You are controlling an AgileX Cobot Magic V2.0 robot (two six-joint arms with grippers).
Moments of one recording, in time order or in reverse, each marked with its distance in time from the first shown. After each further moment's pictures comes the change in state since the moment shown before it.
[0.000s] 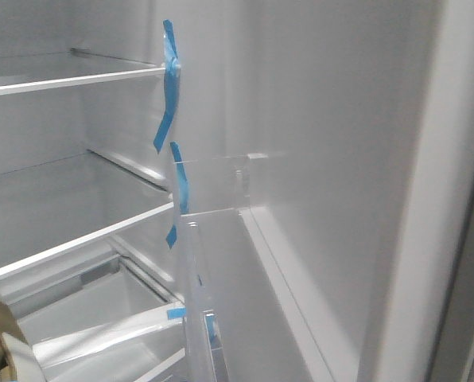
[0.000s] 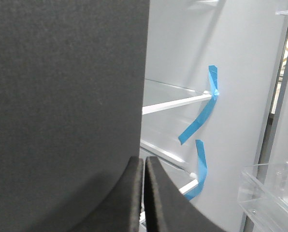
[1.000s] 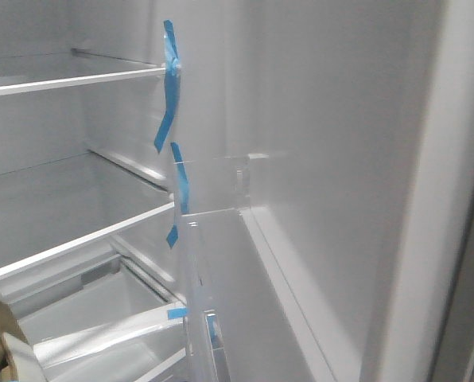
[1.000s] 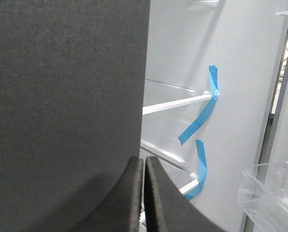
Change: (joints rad) left arm 0.000 0.000 0.000 0.000 0.000 0.000; right arm -0.213 0.000 0.000 -0.070 0.000 0.000
